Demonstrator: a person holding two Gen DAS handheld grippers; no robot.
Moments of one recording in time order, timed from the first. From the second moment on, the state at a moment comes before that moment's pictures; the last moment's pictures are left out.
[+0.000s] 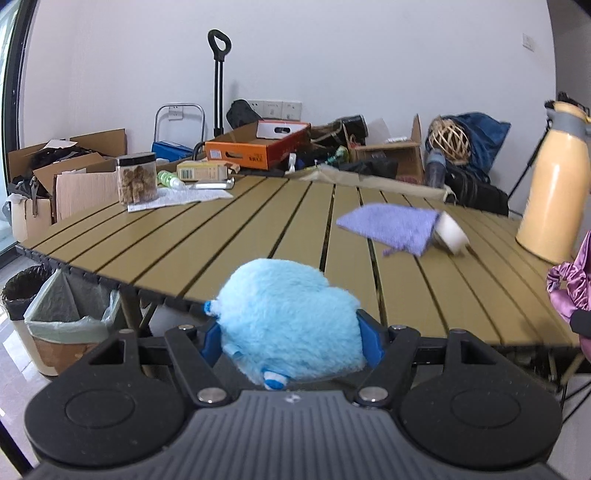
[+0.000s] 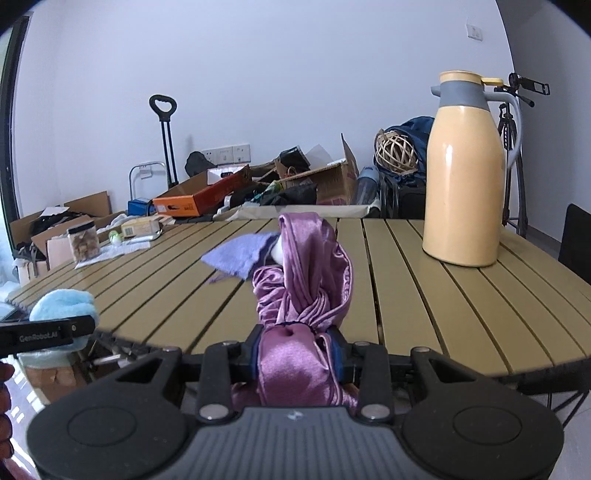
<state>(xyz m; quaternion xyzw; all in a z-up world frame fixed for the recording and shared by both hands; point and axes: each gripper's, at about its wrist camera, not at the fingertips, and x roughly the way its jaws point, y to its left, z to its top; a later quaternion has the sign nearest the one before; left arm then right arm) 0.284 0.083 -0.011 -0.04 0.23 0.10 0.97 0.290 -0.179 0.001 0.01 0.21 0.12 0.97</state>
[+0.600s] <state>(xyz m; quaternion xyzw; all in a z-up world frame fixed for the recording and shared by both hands) 0.243 0.087 -0.067 -0.01 0.29 0.09 0.95 0.235 -0.184 -0.065 -0.02 0.31 0.12 0.95</state>
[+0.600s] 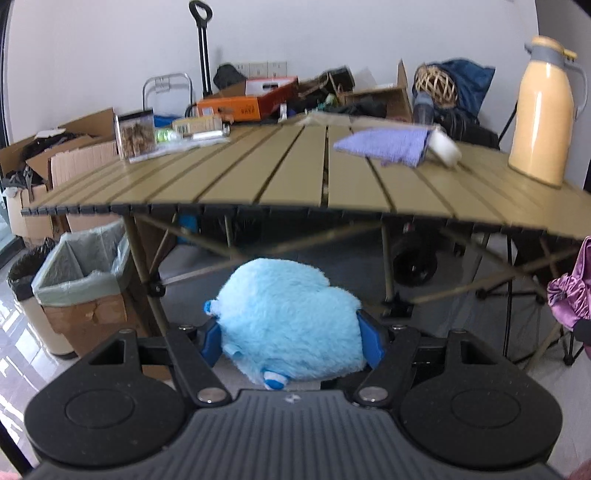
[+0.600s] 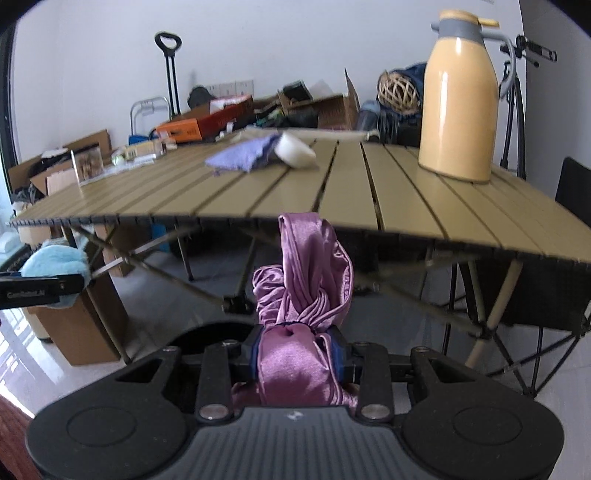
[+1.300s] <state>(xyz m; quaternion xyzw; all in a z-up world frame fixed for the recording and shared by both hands) 0.267 0.113 -0.139 0.01 0.44 0.08 0.89 0.264 -0.183 -0.120 -0.03 0.39 0.09 0.92</state>
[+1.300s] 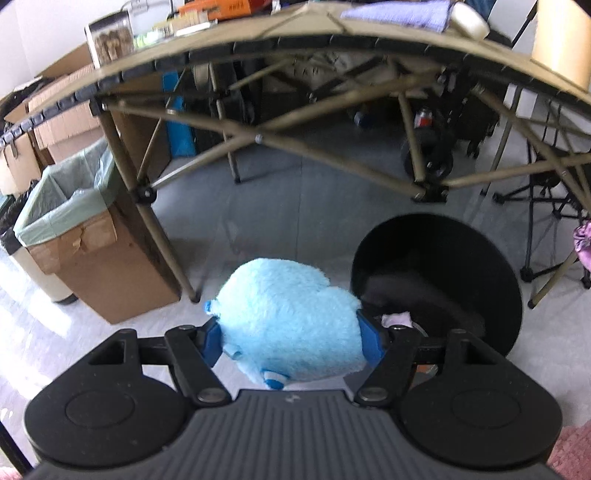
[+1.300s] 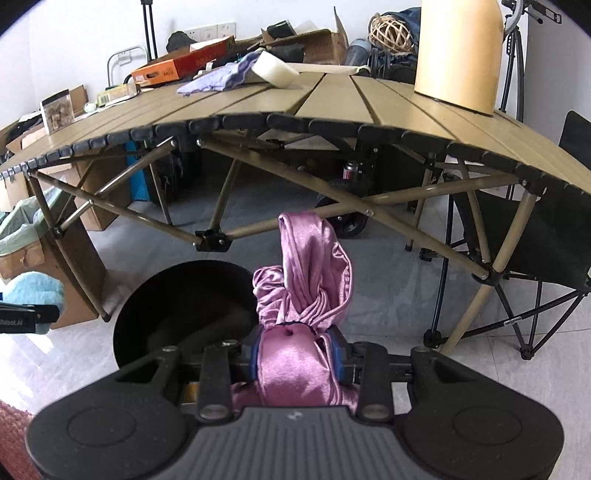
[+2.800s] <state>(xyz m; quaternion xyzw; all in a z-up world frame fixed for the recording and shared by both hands) 0.329 0.026 -0.128 -0.03 0.51 0.01 0.86 0.278 -0.205 -0.144 -0.02 0.42 0.05 0.91</state>
